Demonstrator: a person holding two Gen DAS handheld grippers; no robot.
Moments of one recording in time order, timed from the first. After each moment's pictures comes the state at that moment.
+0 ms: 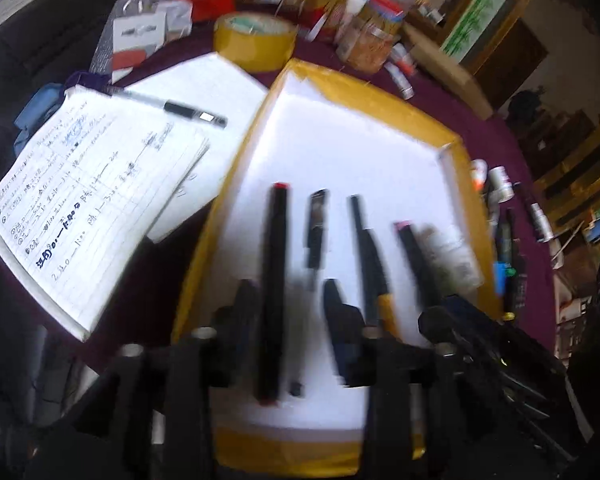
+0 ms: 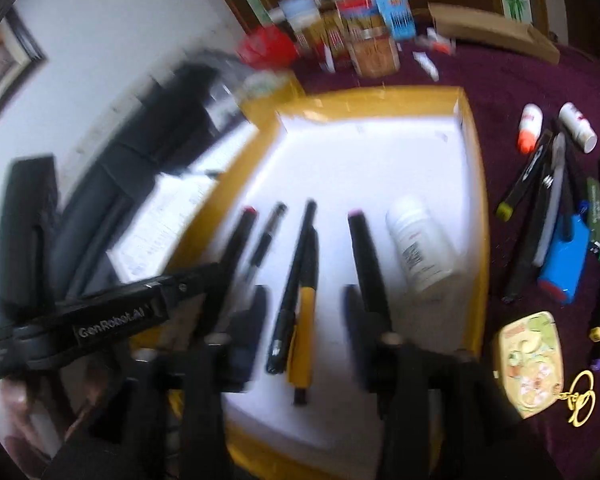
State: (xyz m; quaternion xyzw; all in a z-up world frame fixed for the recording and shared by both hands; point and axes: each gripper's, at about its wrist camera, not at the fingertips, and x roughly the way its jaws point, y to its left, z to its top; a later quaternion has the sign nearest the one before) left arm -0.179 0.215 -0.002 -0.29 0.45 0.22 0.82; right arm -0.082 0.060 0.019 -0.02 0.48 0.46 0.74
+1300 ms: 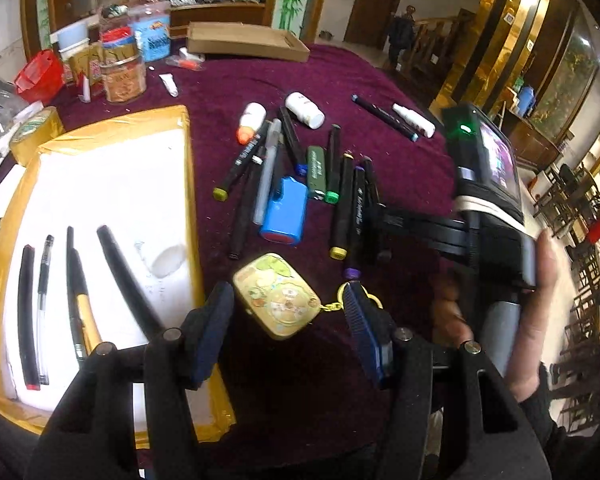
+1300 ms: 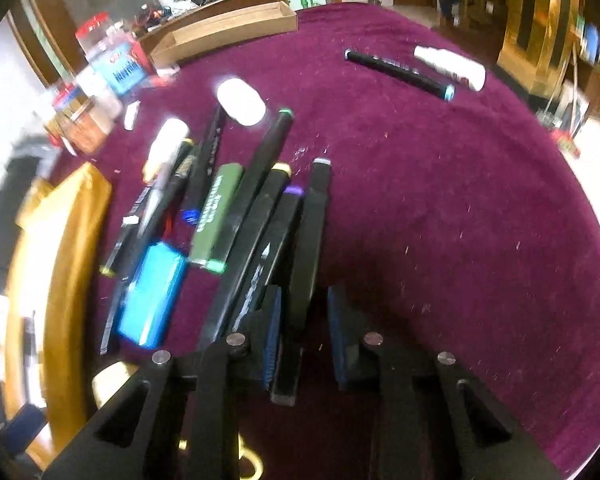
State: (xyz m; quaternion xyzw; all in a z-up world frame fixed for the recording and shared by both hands) left arm -0.087 0.013 0.031 -0.12 0.46 0.04 0.88; right arm 0.061 -0.116 -0.018 0.00 0.52 0.15 0.84
